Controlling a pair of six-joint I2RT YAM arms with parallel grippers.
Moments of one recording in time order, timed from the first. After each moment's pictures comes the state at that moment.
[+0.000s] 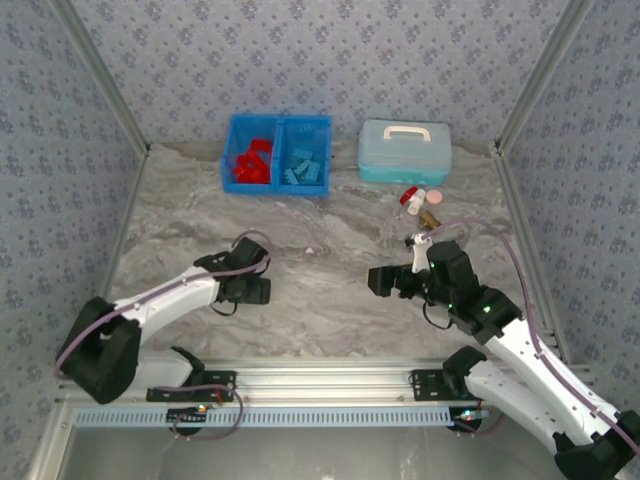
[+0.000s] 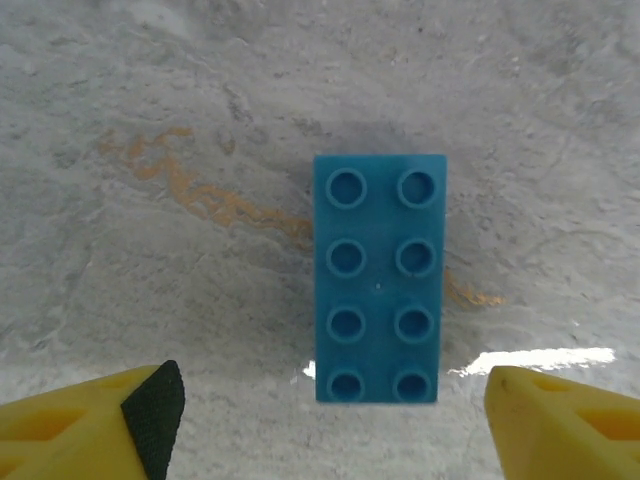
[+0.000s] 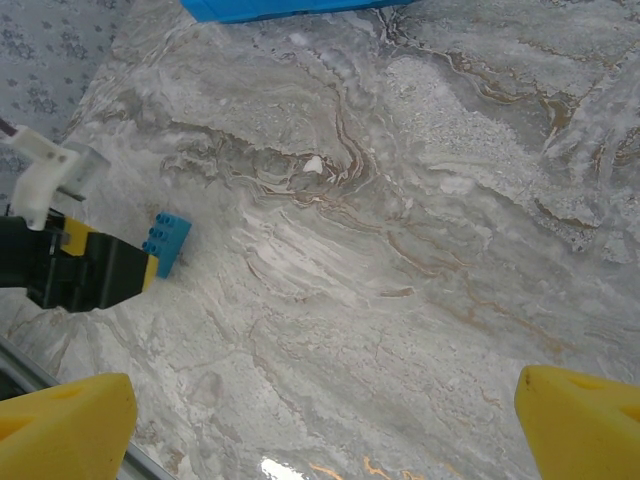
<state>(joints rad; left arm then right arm) -0.62 1.32 0.68 -0.66 -0.18 -0.52 0.58 0.69 0.67 -0.58 -0.15 0.47</state>
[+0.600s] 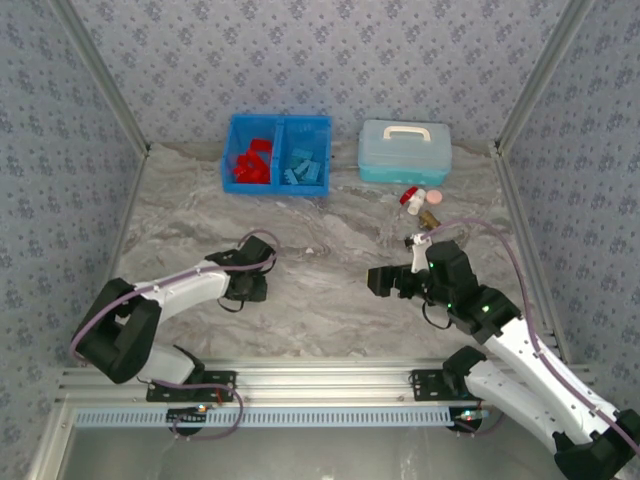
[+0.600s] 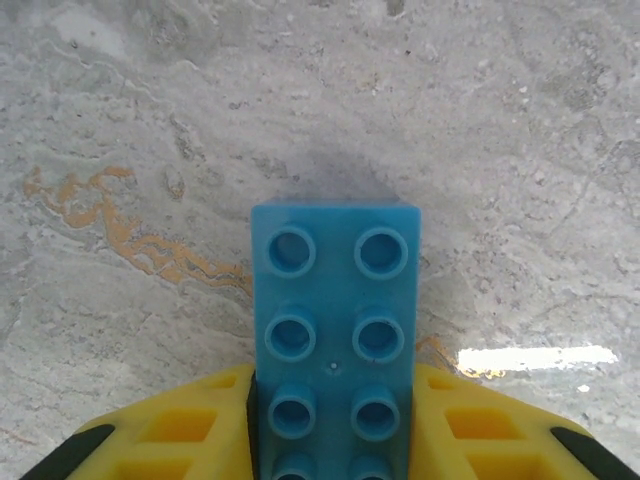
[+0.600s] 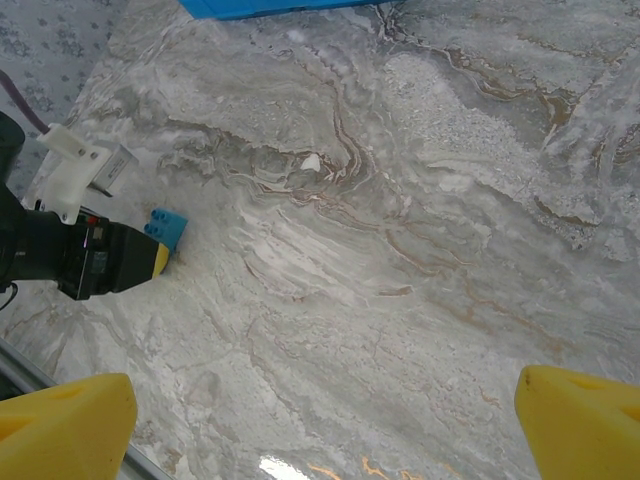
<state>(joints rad) -0.62 1.41 0.69 -0.58 -0.18 -0.53 0.58 0.70 0.67 -0.58 -0.15 0.47</state>
